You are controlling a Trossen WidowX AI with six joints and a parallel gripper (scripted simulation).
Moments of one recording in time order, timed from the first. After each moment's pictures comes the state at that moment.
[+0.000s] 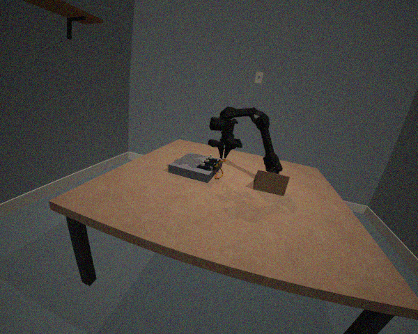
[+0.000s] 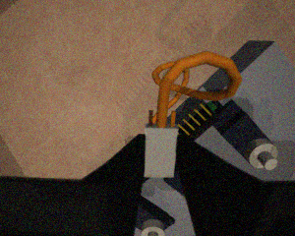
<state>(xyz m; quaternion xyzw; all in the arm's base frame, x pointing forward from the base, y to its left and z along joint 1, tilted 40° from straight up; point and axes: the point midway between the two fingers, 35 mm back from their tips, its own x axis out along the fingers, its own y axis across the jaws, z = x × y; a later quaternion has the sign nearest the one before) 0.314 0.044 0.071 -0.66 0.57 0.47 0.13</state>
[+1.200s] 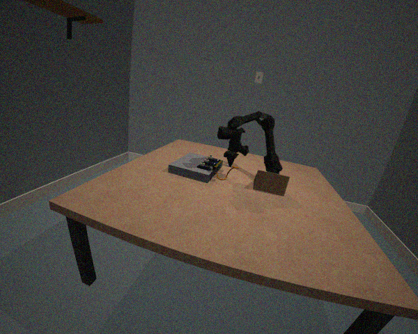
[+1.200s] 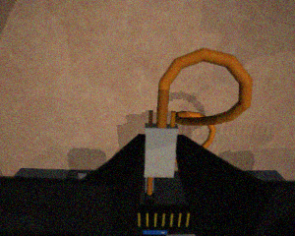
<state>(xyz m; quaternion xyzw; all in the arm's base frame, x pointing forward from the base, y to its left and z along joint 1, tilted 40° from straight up) 0.259 0.002 0.054 -0.65 0.33 0.67 -0.14</state>
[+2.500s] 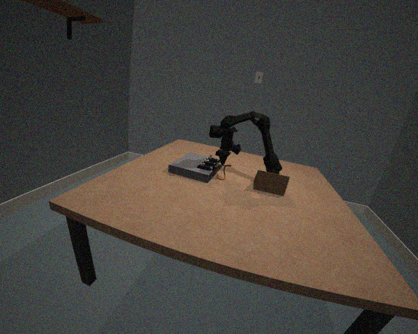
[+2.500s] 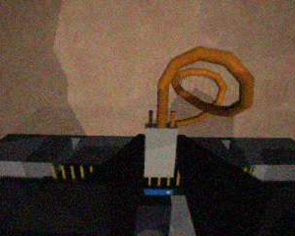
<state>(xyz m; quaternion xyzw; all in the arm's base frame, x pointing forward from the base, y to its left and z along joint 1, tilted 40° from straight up) 0.302 -0.013 0.056 -0.65 0.33 0.67 -0.15</state>
